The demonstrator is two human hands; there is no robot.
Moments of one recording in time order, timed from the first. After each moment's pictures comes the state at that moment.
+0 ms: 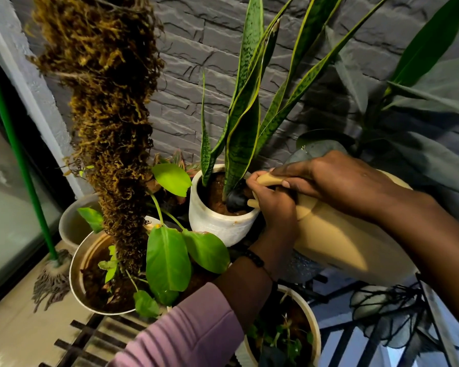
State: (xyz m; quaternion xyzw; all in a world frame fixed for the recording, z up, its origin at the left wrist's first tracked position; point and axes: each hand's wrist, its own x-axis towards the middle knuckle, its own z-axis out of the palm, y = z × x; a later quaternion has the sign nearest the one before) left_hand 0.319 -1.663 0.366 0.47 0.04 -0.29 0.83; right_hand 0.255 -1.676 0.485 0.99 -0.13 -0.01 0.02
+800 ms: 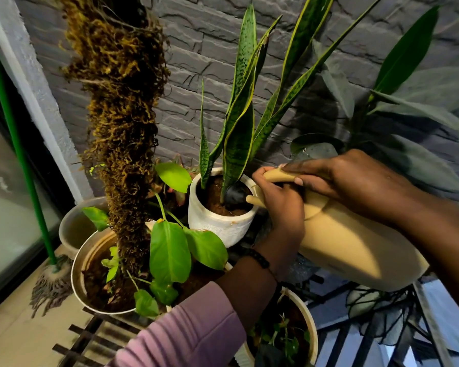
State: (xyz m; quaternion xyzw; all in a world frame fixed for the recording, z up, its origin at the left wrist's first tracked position) left_hand 0.290 -1.641 0.386 0.48 -0.04 -0.28 0.83; right_hand 0.222 -1.655 0.507 0.98 -0.17 0.01 0.02
